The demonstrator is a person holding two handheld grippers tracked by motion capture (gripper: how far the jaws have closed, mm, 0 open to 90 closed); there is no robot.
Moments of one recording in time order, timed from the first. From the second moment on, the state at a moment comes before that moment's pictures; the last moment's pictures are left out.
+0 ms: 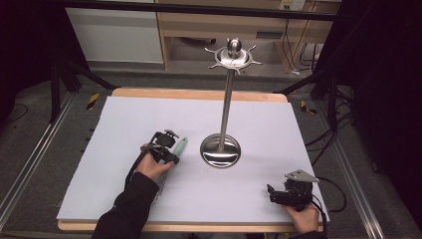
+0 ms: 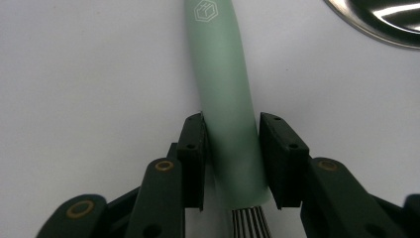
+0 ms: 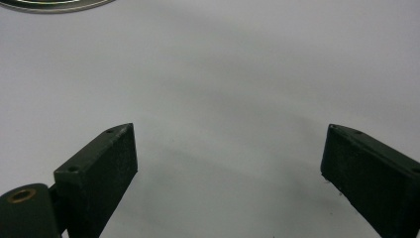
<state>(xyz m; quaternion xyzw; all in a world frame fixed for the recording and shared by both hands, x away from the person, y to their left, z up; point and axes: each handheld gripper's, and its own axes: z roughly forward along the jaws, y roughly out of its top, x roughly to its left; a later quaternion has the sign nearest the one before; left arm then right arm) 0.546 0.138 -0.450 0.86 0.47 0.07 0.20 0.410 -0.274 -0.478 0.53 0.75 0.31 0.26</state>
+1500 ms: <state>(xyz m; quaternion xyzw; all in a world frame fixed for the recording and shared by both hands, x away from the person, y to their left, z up) 0.496 0.184 -0.399 0.81 0.46 0.11 0.36 0.410 -0.276 -0.479 0.53 0.74 0.31 0.26</state>
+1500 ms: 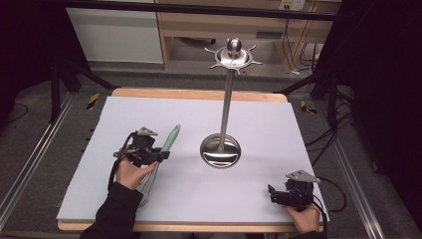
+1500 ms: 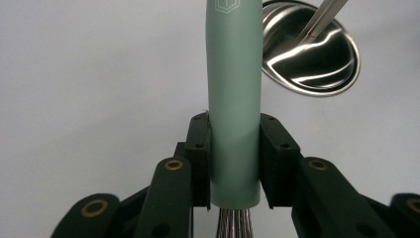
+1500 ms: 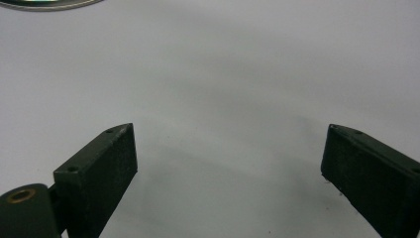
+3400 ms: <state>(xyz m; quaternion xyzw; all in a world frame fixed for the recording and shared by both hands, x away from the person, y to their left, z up) 0.453 0.221 -0.316 0.70 0.40 0.20 0.56 0.414 -0.273 -0.479 0.54 0.74 0.31 0.26</state>
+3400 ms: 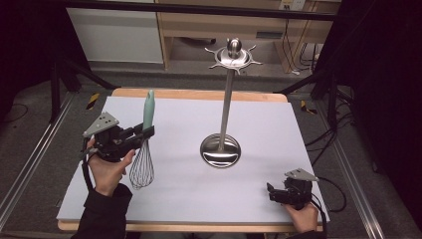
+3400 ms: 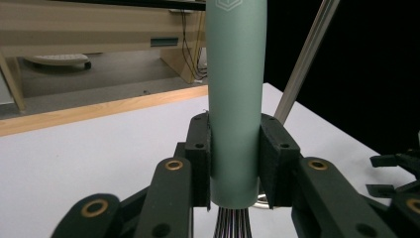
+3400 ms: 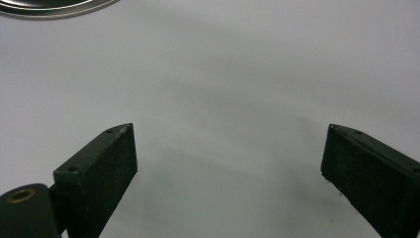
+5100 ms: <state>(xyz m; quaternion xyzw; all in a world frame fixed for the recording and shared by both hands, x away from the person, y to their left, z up) 0.462 0.131 -0.244 0.73 0.30 0.22 0.57 0.417 -0.271 -0.476 0.53 0.74 0.31 0.26</state>
